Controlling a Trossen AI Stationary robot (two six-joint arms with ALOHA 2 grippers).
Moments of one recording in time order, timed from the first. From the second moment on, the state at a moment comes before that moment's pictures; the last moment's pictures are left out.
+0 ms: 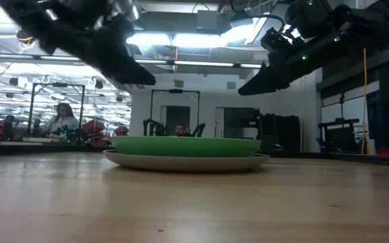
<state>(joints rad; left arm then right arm) 0.20 1.13 0.47 0.27 0.05 0.08 -0.18 1.26 0.54 0.32 0.16 -0.09</state>
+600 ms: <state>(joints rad) 0.20 0.70 0.08 0.46 -0.12 -0.05 -0.32 1.21 0.38 0.48 -0.02 -0.05</state>
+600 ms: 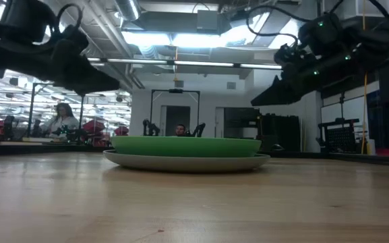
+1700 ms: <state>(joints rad) 0.20 0.53 0.01 0.43 -0.11 -0.01 -0.32 0.36 0.01 0.26 0.03 0.10</state>
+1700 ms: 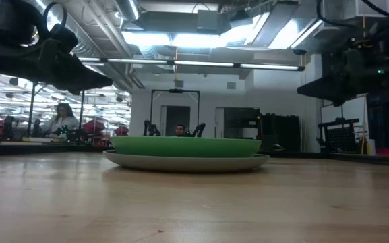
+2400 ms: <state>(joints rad) 0.20 0.25 0.01 0.20 -0.11 -0.04 -0.32 0.01 0.01 0.02 -0.02 0.10</state>
